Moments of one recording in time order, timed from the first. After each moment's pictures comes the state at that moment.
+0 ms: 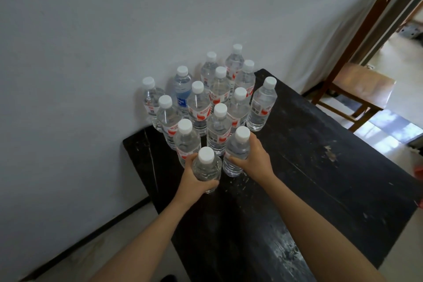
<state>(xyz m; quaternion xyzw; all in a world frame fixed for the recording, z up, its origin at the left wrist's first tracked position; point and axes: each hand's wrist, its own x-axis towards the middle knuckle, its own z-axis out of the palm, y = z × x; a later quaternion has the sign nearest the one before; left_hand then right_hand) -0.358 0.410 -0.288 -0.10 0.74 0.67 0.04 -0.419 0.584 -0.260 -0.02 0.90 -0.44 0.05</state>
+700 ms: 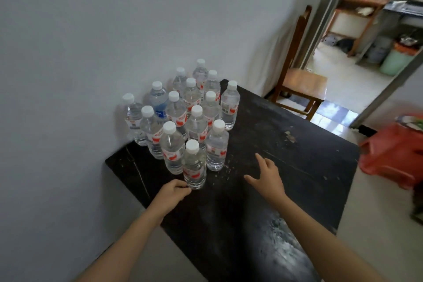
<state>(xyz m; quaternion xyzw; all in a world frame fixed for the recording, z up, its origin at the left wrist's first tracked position) -0.314 0.367 -0.265 -0.10 0.81 0.52 0.25 -0.311 0.632 -0.263 0.14 0.94 -0.30 0.05</state>
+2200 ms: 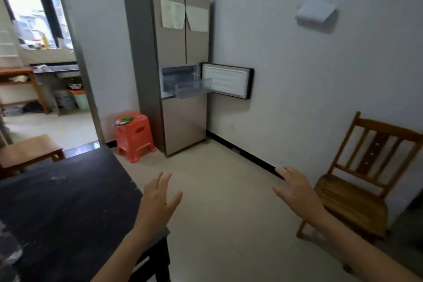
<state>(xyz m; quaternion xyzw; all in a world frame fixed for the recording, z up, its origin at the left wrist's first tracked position) -0.046 0.418 -0.137 0.69 0.64 0.33 0.12 0.290 0.421 -0.111 0.66 0.71 -0.05 -0.24</state>
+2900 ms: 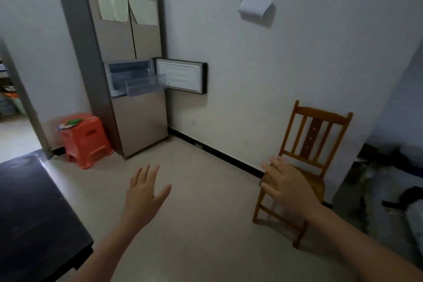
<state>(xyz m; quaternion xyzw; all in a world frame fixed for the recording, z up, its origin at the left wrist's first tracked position) 0.155 0.421 -0.133 0.73 0.60 0.31 0.09 0.486 0.358 -0.091 0.65 0.74 0.08 -0.15</state>
